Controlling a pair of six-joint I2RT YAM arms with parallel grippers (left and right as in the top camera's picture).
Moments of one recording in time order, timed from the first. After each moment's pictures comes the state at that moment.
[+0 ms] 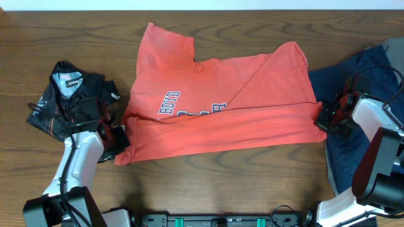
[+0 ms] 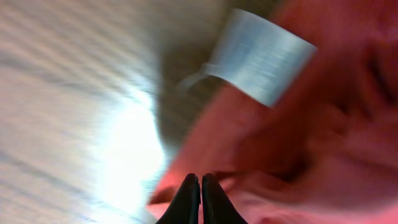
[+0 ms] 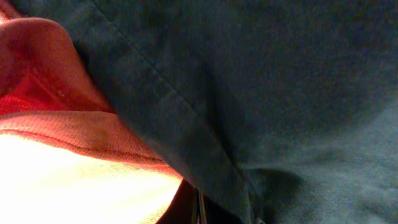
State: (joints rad) left arm 0.23 1.42 0.72 -0.73 -0.02 -0.30; right arm -0.31 1.79 0.99 -0.69 -0.05 0.29
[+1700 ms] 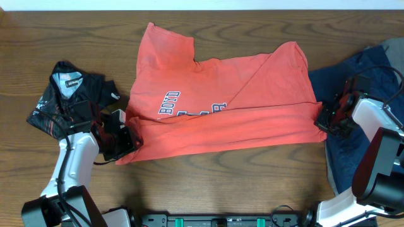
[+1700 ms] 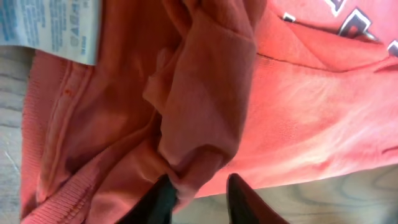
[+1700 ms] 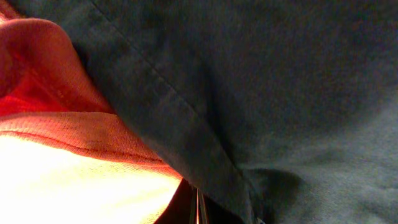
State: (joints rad) left arm 0.28 1.42 0.72 -0.78 0.44 -0.07; right arm -0.31 1.79 0.99 -0.69 -0.05 0.29
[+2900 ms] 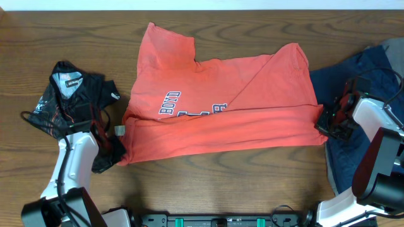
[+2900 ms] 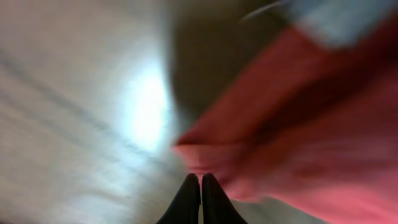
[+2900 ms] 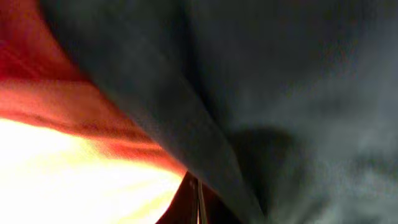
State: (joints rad) left arm 0.28 1.40 0.75 -0.90 0.02 -0.33; right arm -0.31 1.79 1.00 -0.80 -0.04 0.29
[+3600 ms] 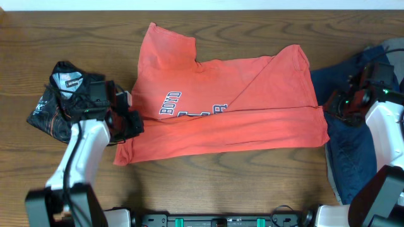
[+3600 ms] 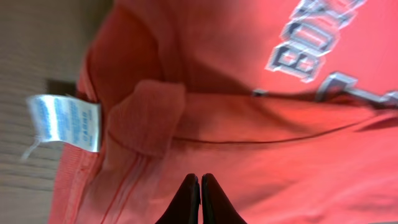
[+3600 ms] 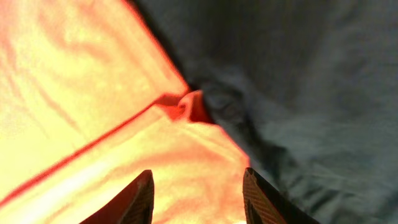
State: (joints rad) left arm 0.10 1.48 0.85 -0.72 0.25 -0.17; right arm -0.30 1.57 1.10 -0.80 -0.14 0.24
